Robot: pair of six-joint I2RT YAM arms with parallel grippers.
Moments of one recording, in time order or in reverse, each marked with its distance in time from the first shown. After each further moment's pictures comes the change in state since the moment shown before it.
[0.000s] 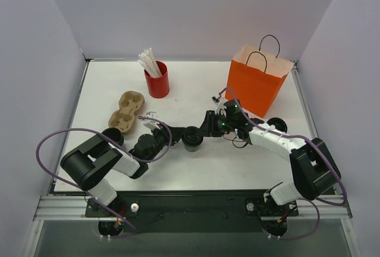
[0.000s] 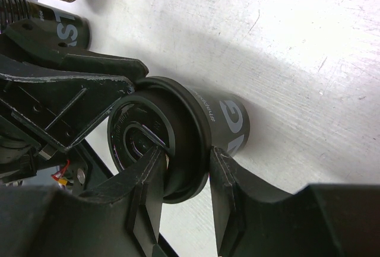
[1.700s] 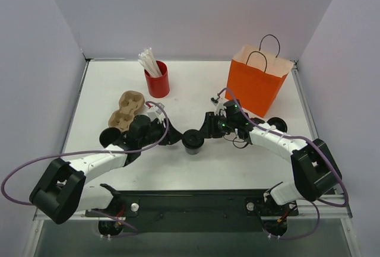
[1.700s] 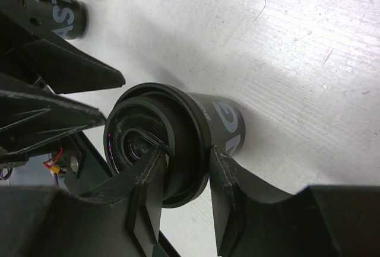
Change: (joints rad) left arm 0.153 -0.361 0.221 -0.895 0.409 0.240; right arm 0.001 -0.013 0.006 -0.050 -0.016 -0.058
